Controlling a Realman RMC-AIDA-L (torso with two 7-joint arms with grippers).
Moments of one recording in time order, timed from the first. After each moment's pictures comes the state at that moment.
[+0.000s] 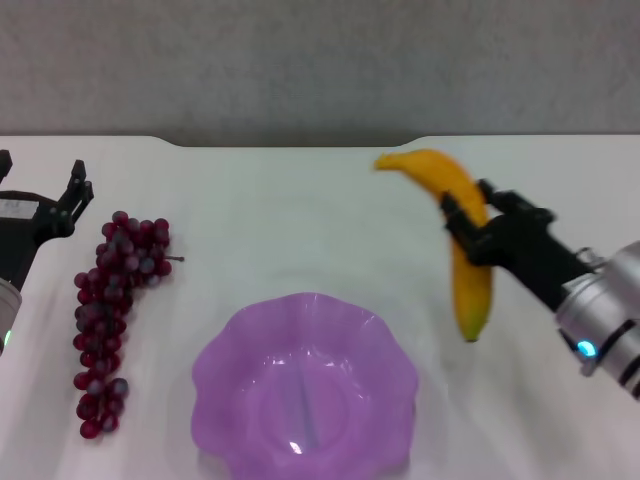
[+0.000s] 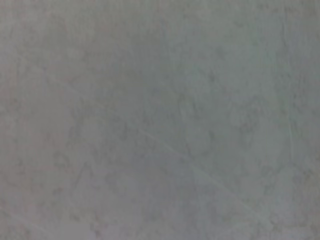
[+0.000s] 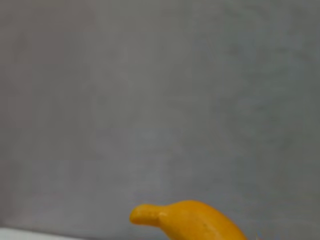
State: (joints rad) left arm -0.43 -2.03 -1.02 -0.33 2.31 1.00 0.14; right arm 0.62 2.00 0.08 0.29 -1.79 -1.07 0.33
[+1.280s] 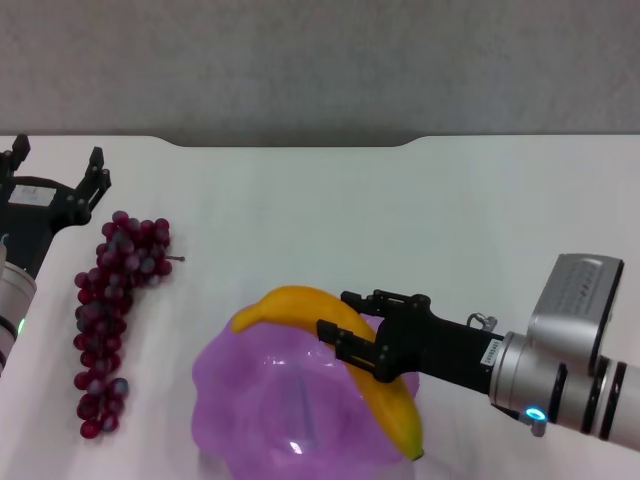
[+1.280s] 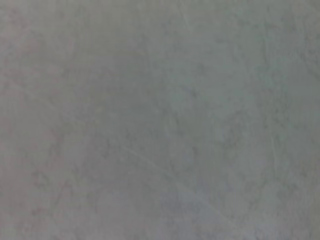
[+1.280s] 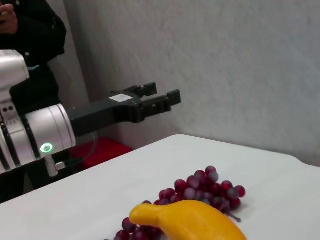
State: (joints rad) left arm -0.44 -2.03 -1.01 -0.35 2.34 1.00 0.14; right arm 0.69 2.00 0.06 0.27 -2.38 -1.07 0.69
